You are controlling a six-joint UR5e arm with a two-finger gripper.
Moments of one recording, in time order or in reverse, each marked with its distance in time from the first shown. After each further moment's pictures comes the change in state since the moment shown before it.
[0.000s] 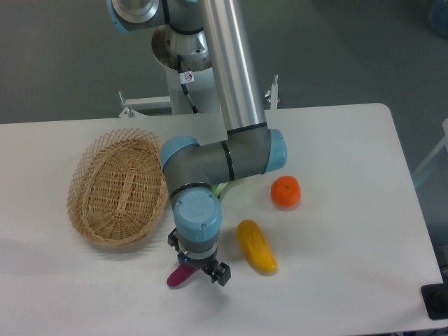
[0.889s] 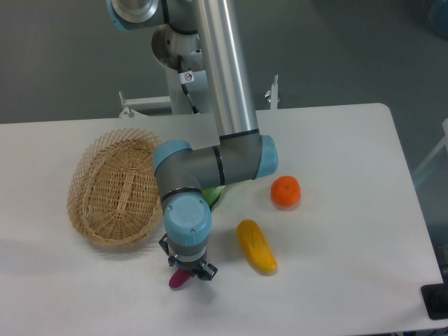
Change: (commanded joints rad) arm -0.012 0.003 0.000 0.000 -0.020 -0.049
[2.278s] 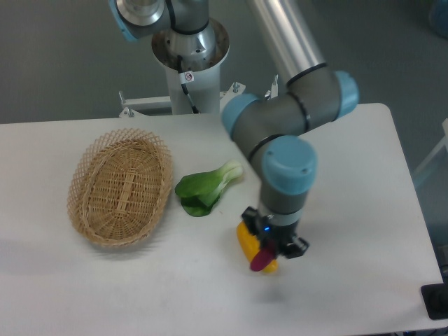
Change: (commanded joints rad) arm 0.316 0.146 0.098 -0.179 0.012 0.408
